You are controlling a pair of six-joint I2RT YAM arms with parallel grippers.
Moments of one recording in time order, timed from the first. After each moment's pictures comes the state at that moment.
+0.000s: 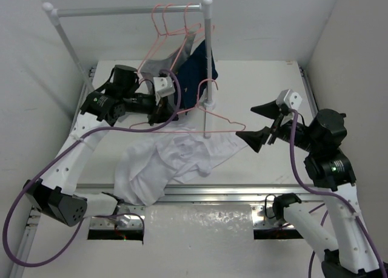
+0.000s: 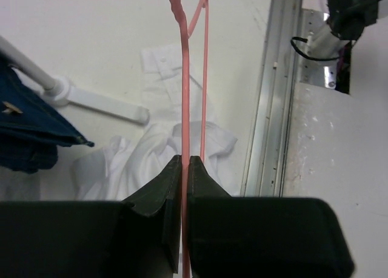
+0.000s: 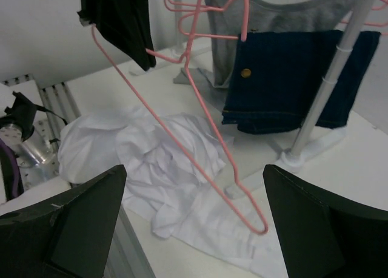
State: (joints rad) left arm -0.34 1.28 1.48 -0.87 0.87 0.47; right arm 0.22 0.70 1.03 -0.41 -0.72 -0.09
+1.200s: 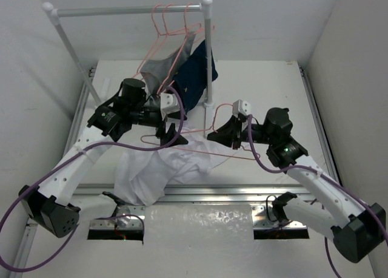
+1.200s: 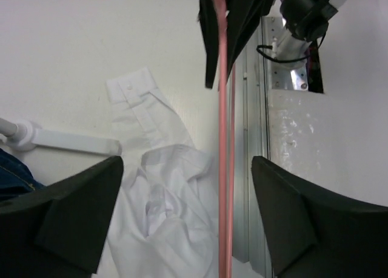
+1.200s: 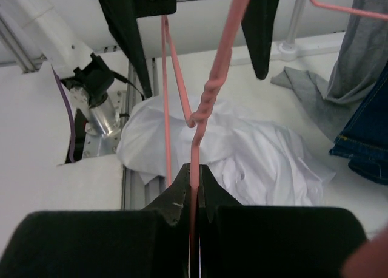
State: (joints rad) left arm -0.46 1.18 1.27 -0.66 0.94 0.45; right arm 0.51 0.98 0.71 0.22 -0.90 0.01
